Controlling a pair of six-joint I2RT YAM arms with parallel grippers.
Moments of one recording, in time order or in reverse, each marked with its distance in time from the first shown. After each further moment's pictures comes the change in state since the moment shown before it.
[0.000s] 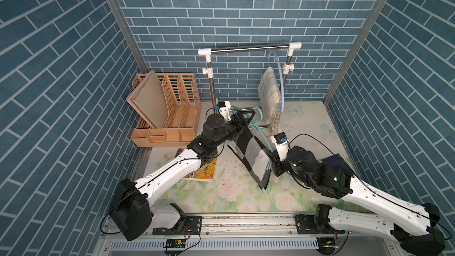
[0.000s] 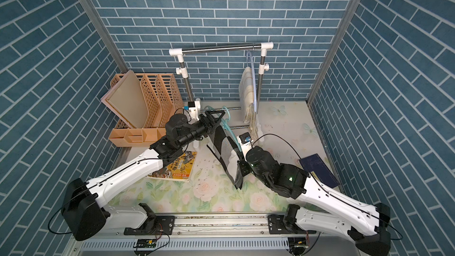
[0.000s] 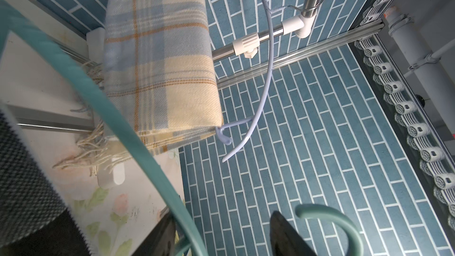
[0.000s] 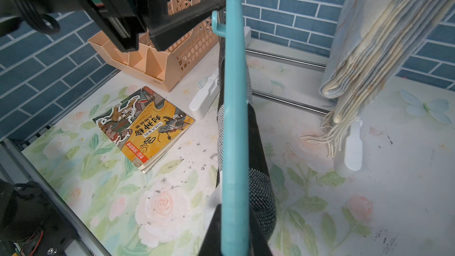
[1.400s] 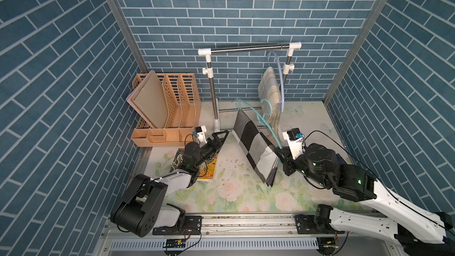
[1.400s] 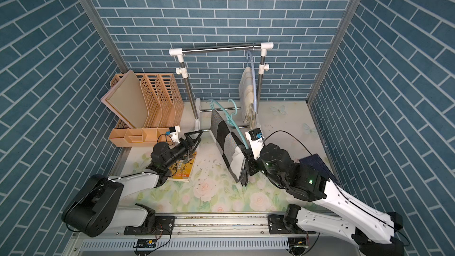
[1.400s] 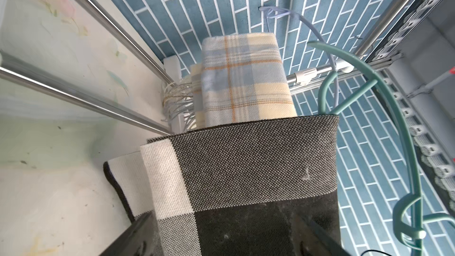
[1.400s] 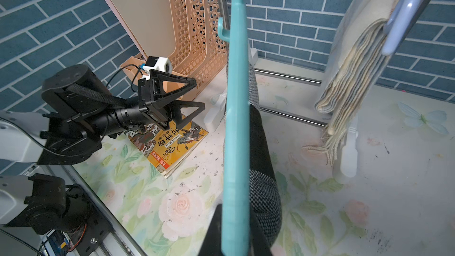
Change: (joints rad) left arm 0.304 0.078 -0.688 0.808 0.215 -0.084; right arm -0.001 -0.083 0.133 -0.122 -0.043 0.001
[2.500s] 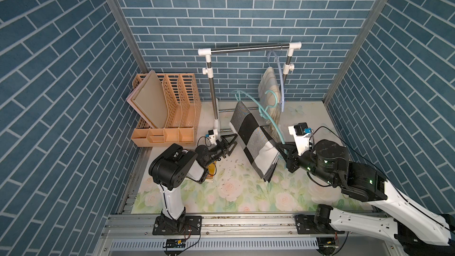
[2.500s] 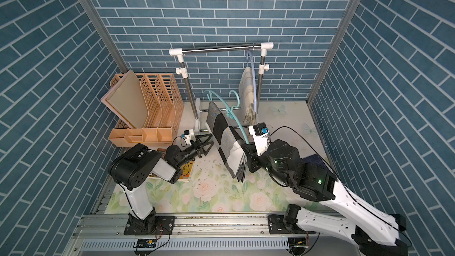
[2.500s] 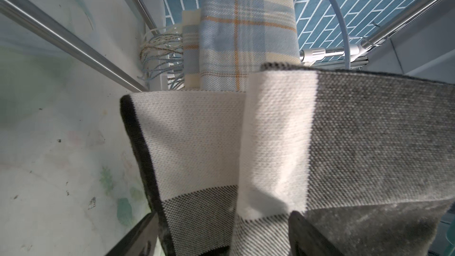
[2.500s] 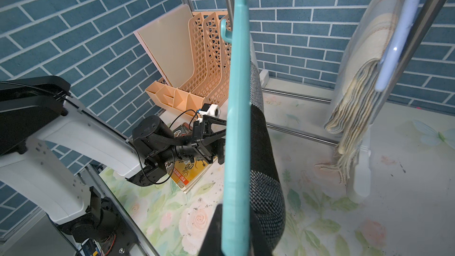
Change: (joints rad) left arm -0.068 0.466 0.088 0.485 0.097 -0.211; right arm 0.000 0.005 0.095 0.007 -0.039 0.010
